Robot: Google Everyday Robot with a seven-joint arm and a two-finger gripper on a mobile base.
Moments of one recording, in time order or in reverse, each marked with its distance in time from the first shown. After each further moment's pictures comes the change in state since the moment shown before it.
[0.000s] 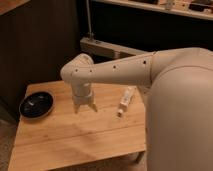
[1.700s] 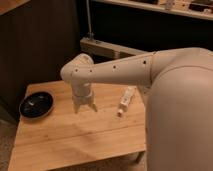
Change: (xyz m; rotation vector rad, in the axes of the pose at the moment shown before) arm 0.000 0.000 0.000 0.000 0.000 0.000
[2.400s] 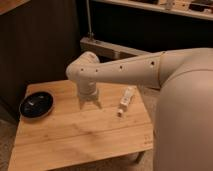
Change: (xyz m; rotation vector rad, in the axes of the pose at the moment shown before) arm -0.026 -0.040 -0.014 0.007 -0.091 0.095
